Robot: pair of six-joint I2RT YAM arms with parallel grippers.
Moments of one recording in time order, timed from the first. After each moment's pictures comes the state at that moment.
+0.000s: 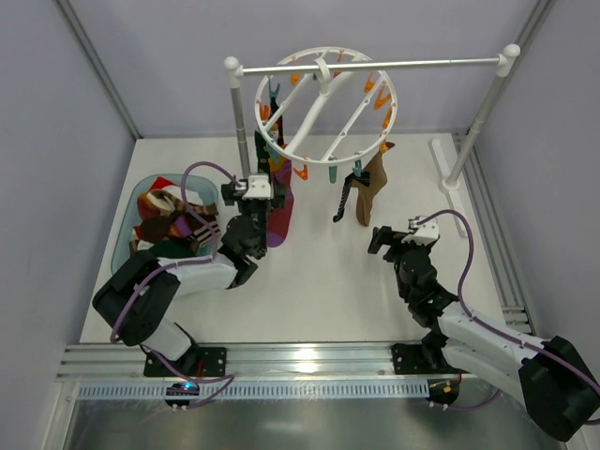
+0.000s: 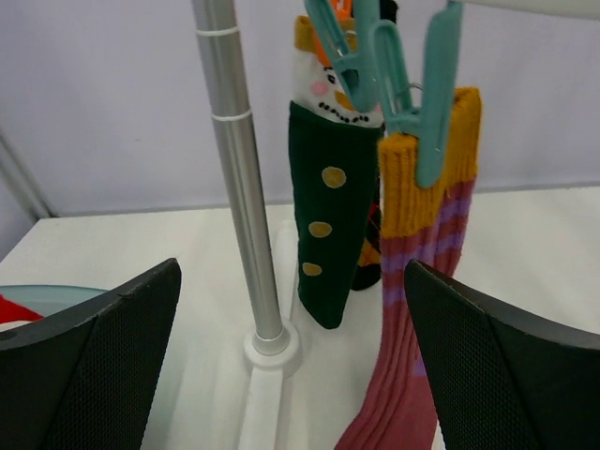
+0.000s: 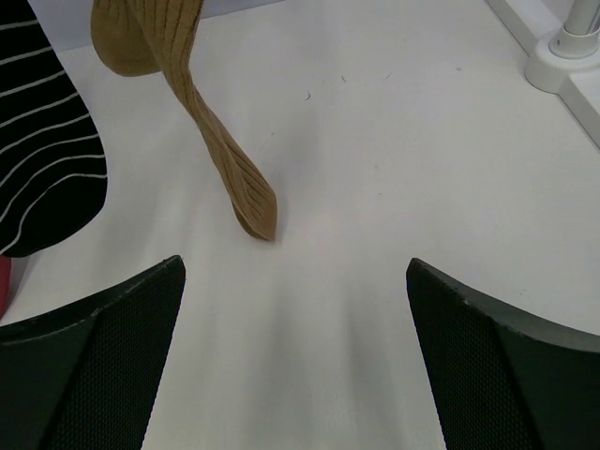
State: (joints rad) left arm -0.73 1.53 0.64 1.20 -0.76 0.28; right arm 0.59 0.86 0.18 0.53 0.62 0.30
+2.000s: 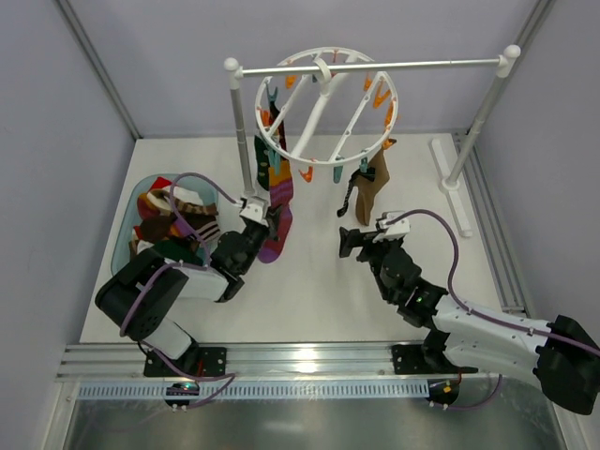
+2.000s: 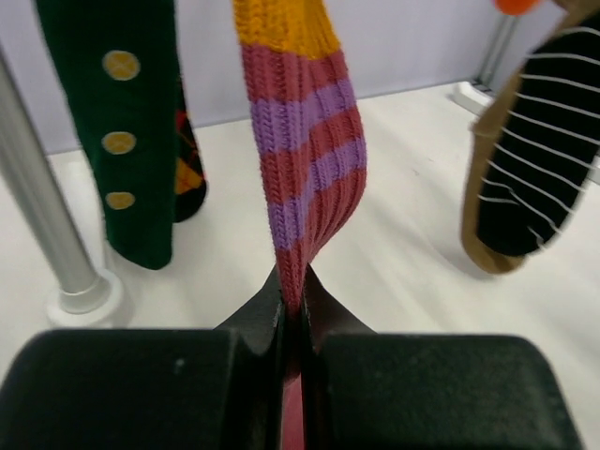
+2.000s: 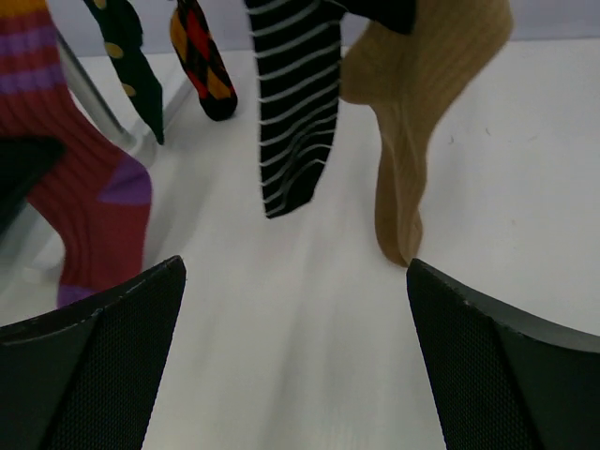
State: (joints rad) left arm -0.63 1.57 0.43 1.28 -0.17 -0.05; right arm 0.85 0.91 0.31 0.52 0.66 0.22
